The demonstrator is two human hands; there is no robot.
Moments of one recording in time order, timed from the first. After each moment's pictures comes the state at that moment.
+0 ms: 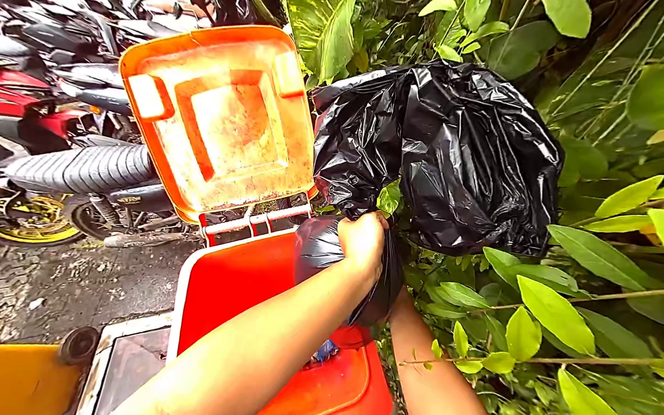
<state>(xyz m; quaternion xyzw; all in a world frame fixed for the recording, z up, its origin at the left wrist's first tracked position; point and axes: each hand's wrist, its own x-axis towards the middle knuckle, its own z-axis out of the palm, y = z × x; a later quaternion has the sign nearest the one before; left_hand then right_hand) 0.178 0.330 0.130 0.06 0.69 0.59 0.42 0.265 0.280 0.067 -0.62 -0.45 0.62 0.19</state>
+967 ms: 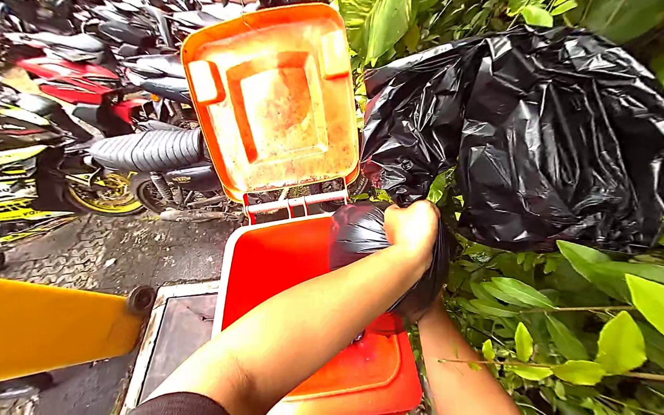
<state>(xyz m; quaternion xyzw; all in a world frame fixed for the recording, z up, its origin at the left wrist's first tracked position) 0.179 0.326 0.124 0.07 0.71 0.55 0.44 0.287 0.295 -0.107 -0.26 -0.45 0.77 0.37</state>
